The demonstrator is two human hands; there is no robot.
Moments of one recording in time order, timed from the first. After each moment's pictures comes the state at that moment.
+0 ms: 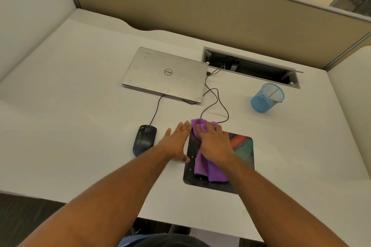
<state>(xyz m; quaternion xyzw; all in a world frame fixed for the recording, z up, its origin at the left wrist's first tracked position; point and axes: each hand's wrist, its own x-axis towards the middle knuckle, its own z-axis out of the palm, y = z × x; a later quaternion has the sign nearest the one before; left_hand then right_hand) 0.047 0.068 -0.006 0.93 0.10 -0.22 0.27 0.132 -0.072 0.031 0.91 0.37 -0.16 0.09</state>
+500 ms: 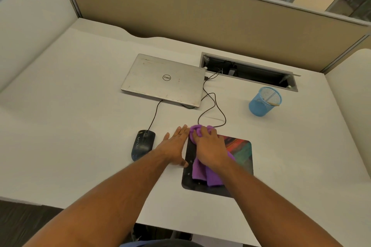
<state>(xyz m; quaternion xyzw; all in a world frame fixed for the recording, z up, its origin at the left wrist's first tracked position) 0.048 0.067 -0.001 0.93 0.11 -0.23 0.26 0.127 -0.066 0.033 0.91 0.38 -0.14 0.10</state>
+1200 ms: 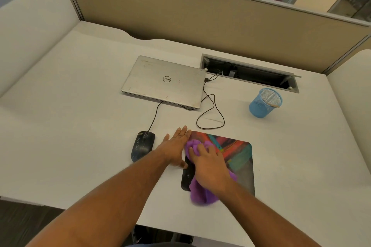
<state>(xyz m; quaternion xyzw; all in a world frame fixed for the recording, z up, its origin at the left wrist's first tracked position) 0.051 0.067 -0.001 0.93 0.10 -0.24 0.24 0.087 -0.104 0.021 0.89 0.42 -0.17 0.06</state>
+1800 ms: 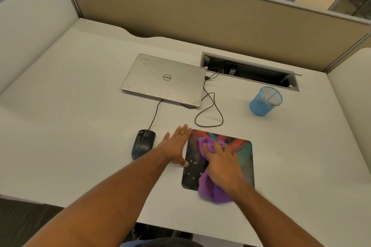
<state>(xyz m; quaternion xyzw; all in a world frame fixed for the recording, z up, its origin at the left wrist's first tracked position) 0.052 0.067 -0.002 0.93 0.10 -0.25 0.24 0.109 -0.129 0.016 0.92 0.36 -0.16 0.07</state>
